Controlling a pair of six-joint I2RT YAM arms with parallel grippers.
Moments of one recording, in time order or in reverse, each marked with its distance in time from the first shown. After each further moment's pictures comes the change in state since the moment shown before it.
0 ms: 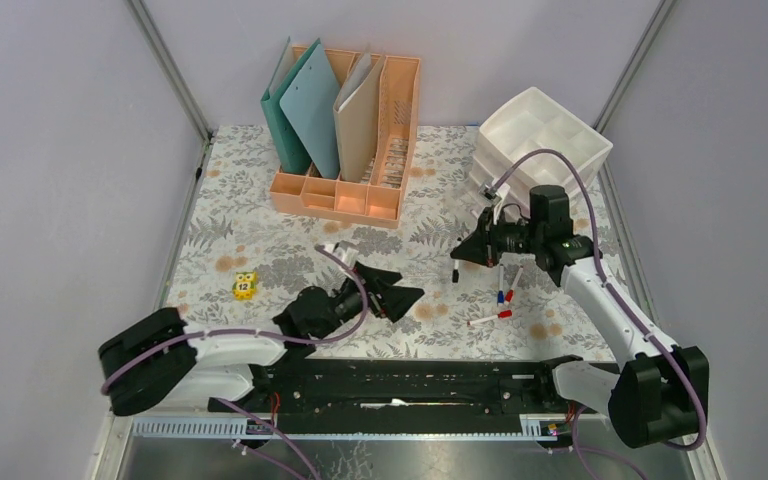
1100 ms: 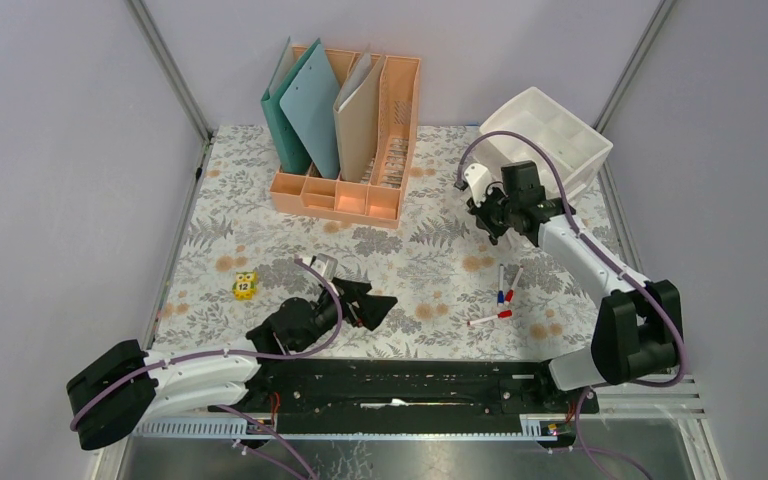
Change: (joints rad) left arm 0.038 -0.324 -0.163 -0.302 -0.103 0.052; right arm 0.063 0.281 0.270 -0.193 0.741 -0.515
